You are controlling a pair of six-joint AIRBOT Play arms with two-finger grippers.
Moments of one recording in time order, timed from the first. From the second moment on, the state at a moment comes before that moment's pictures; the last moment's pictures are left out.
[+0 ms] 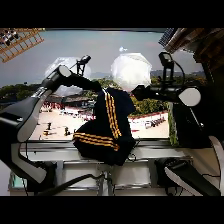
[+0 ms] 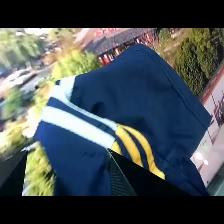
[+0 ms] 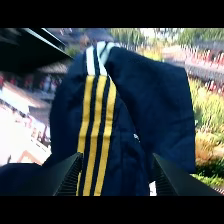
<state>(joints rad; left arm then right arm) -0.32 -1.80 1.47 0.82 -0.94 -1.06 0.27 -0.92 1.01 -1.18 0.98 1.58</state>
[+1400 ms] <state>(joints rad) -0.33 -1.62 1.51 0.78 -1.06 -1.06 0.51 -0.78 0.49 -0.98 0.93 1.56</state>
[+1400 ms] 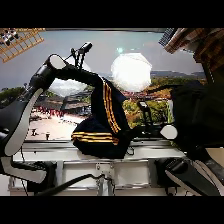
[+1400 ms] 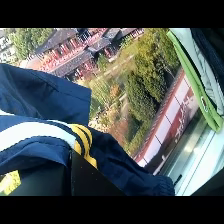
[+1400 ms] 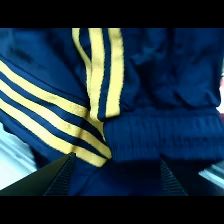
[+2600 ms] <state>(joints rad) -0.27 -1.35 1.51 0.82 -0.97 -1.06 0.70 -0.85 1.13 -1.57 1.02 1.66</state>
